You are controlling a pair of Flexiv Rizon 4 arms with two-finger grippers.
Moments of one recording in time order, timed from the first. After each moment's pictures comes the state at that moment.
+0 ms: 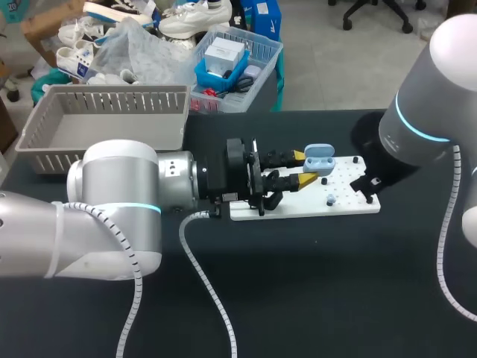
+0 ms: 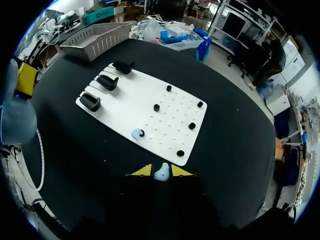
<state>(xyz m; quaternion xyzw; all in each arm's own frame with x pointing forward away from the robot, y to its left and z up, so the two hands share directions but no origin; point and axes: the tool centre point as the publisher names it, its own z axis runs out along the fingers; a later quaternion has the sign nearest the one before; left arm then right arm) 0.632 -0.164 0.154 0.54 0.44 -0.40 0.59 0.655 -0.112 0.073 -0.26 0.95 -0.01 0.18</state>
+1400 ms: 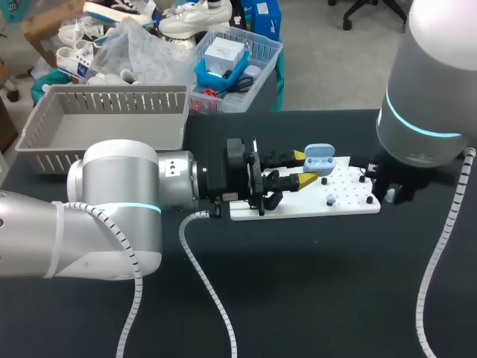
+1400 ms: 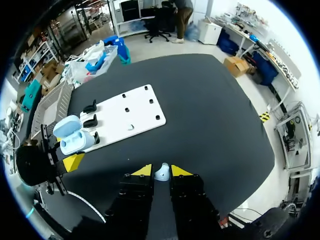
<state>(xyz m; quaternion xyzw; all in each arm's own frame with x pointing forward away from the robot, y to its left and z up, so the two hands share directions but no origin) 0.632 -0.164 0.154 0.54 0.44 -0.40 0.59 0.563 -0.096 0.161 0.16 0.97 -0.01 0.19</state>
